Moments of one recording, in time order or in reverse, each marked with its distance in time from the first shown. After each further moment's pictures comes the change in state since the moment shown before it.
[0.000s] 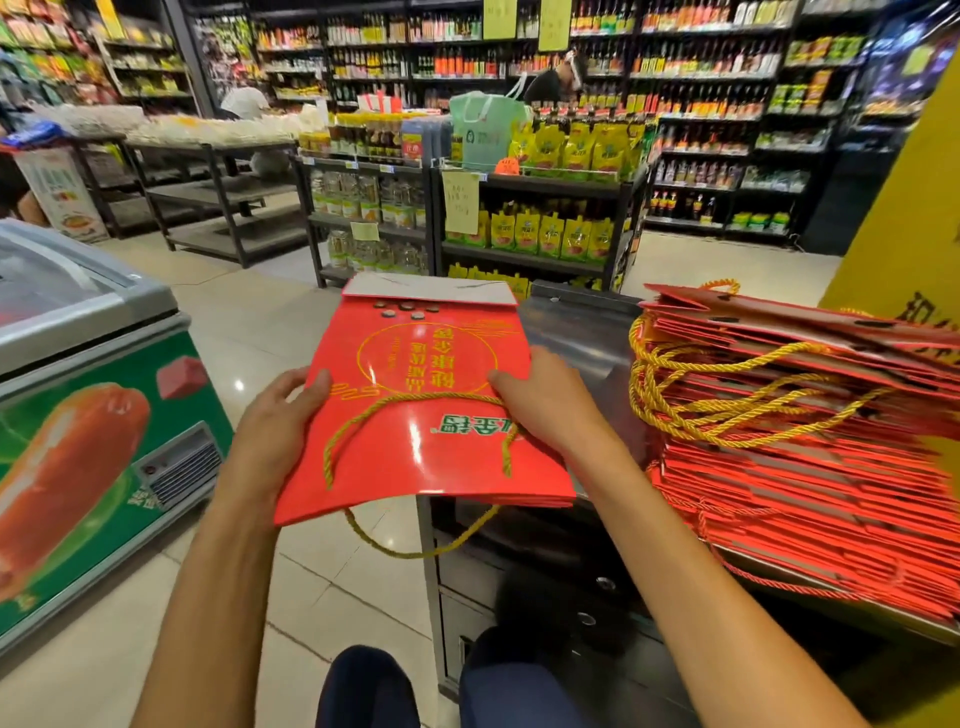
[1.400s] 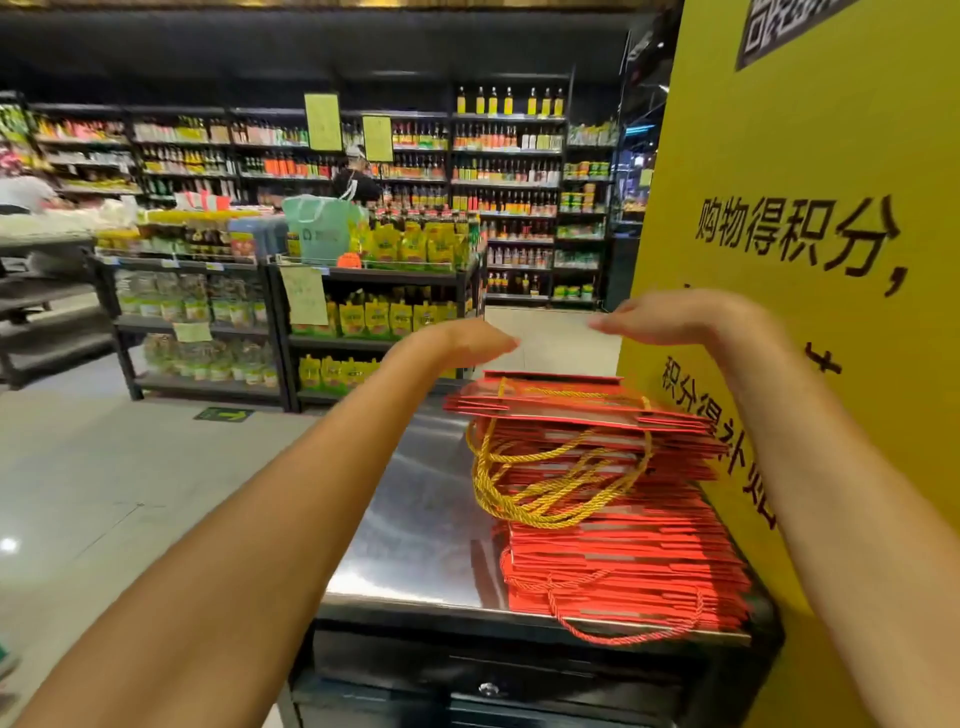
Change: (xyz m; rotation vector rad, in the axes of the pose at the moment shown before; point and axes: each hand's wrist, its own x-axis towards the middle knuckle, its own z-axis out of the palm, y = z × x) left_hand 0.033 0.214 0.284 0.711 -0.932 0.362; right_hand 0.016 0.018 -0.310 -0.671 -0.042 0.400
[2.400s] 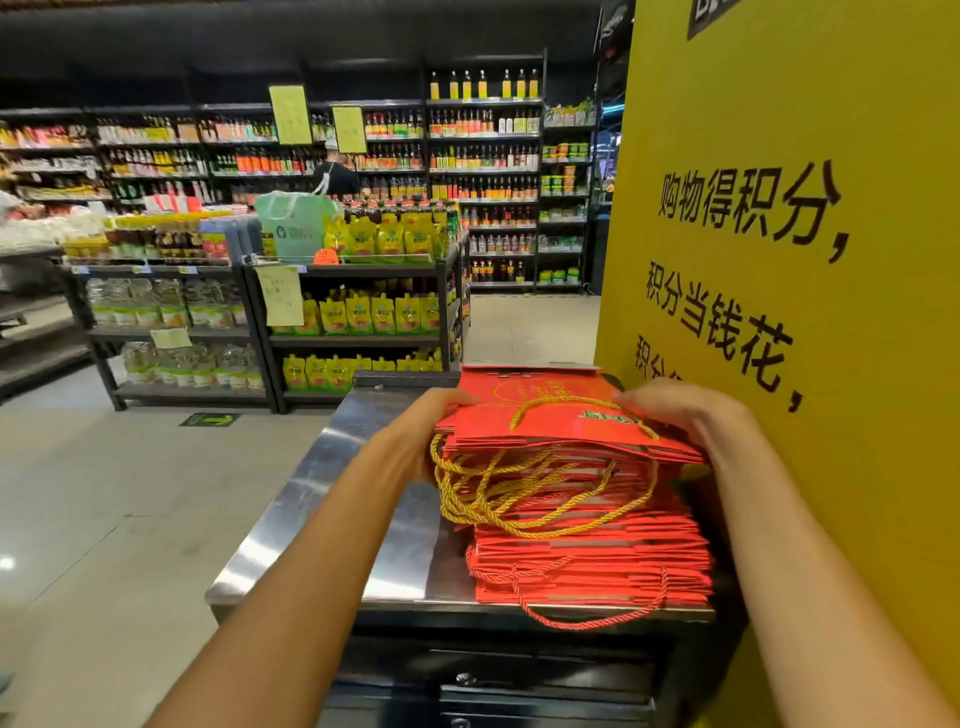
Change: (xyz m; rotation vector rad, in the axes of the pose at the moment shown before) left_hand 0.003 -0.052 0.096 -1.016 -0.136 -0.242; right_hand 0.000 0.085 0.098 0.553 -0.085 0.269
